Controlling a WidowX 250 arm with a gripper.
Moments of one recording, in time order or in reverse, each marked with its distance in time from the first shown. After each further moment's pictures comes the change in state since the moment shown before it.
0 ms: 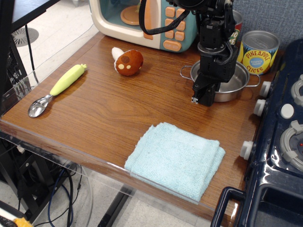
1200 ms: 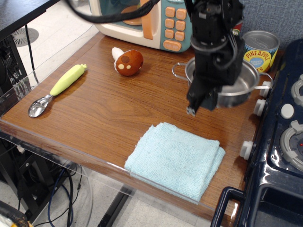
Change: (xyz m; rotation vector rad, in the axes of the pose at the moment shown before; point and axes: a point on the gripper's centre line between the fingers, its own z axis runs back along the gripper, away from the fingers) arm 0.038 -0.077 0.075 0.159 -0.005 0.005
